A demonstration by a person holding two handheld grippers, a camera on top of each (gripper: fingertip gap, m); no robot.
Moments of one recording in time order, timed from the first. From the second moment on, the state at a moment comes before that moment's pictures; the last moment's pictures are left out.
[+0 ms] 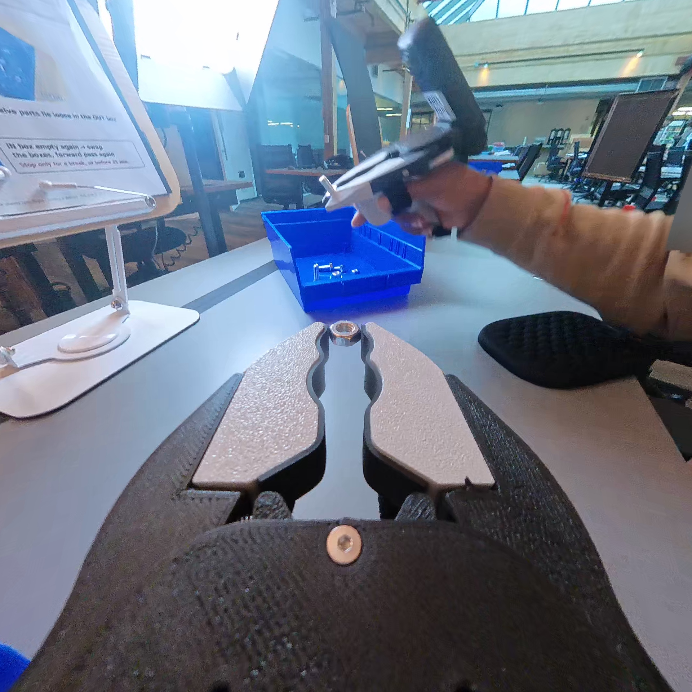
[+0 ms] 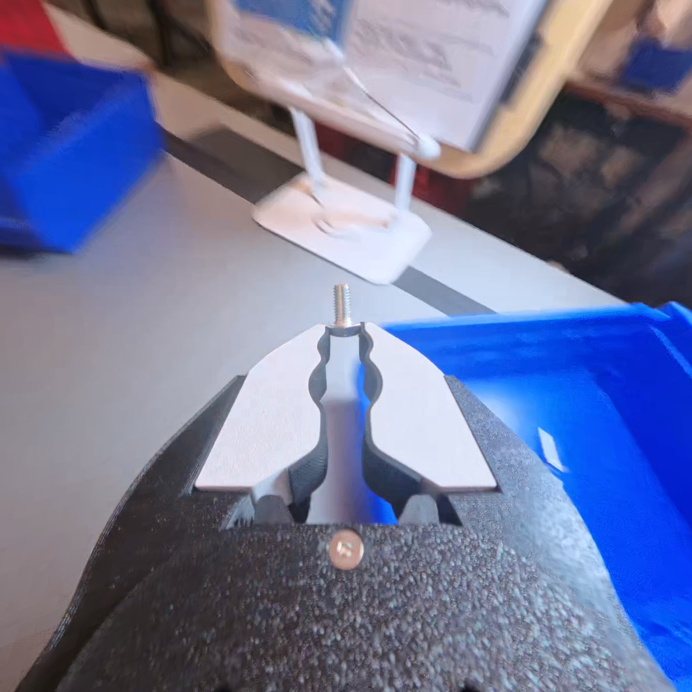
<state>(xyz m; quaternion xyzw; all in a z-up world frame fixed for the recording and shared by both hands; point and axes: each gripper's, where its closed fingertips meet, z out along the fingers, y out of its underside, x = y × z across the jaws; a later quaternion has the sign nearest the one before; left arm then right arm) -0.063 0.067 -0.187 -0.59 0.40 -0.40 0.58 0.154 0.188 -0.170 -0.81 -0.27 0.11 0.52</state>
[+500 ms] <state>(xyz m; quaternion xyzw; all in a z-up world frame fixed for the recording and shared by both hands) -0.055 0.061 -0.211 -0.59 0.44 -0.36 0.57 0.317 0.268 -0.309 -0.97 -0.18 -0.04 0.12</state>
